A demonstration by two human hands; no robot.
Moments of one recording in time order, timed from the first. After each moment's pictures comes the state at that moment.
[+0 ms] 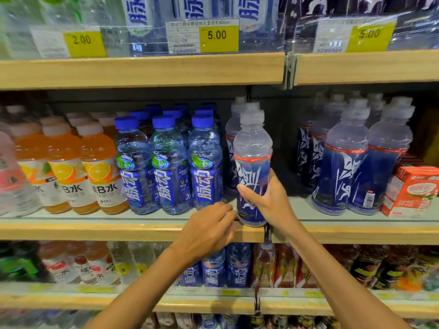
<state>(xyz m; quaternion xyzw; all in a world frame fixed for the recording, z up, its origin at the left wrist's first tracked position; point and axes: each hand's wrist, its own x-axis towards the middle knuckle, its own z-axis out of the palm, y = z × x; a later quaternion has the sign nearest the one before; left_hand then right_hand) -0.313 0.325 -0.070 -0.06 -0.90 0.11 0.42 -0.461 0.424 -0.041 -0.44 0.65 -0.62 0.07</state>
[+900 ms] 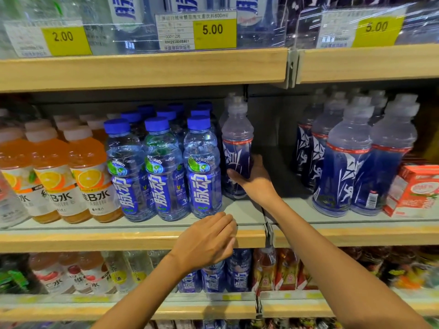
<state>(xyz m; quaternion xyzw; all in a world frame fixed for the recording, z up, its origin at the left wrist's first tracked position) -0.318 0.305 -0.094 -0.11 -0.91 0.17 0.36 -0.491 0.364 -0.031 -0.39 0.72 -0.57 0.08</state>
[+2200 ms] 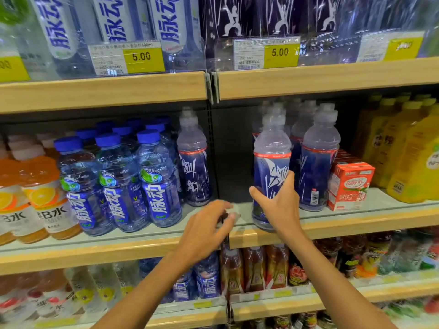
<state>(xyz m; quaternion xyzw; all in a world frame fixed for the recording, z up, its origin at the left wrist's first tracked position) -0.379 0.379 -0.057 0.07 -0.93 -0.18 0.32 -0.519 0.499 -0.043 -0.31 0.71 -0.62 -0.13</state>
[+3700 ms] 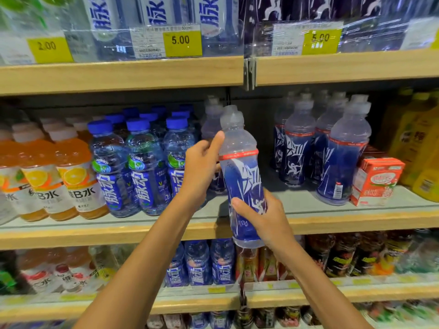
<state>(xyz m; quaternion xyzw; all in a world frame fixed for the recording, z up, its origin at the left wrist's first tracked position) -0.369 0.367 0.044 0.19 -0.65 -0.60 0.43 -0.429 0.491 -0.039 -0.37 0.63 -0.66 0.16</state>
